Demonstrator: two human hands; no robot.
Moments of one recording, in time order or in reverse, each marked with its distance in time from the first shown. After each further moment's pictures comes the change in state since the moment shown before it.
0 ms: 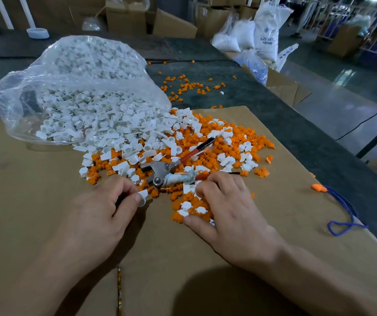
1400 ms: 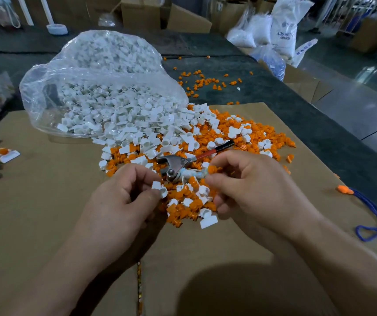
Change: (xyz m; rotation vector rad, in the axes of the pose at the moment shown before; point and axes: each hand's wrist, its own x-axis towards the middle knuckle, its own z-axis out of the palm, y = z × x) left_hand -0.003 0.007 -0.002 -0.375 -0.027 -0.157; right_hand 0.024 -0.013 -0.035 0.900 -0.016 0.253
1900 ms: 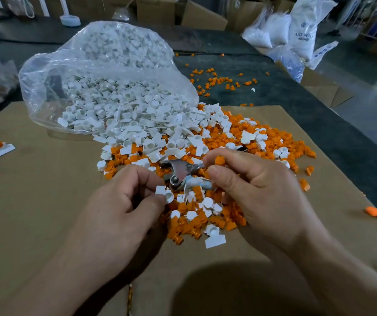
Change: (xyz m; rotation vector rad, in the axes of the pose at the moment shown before) left_hand 0.006 0.000 0.007 0.016 0.054 0.015; right_hand 0.022 0.018 0.001 -0.135 0.050 -0.204
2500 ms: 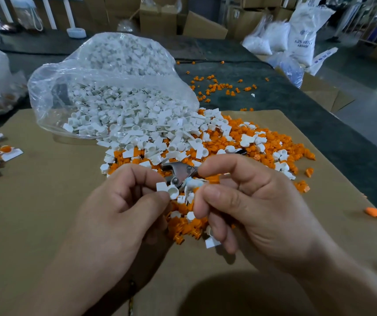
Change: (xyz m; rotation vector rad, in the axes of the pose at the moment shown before) left_hand -0.006 0.002 0.006 -0.348 0.062 -0.003; right_hand -0.010 -0.001 0.009 0.716 -0.322 -0.060
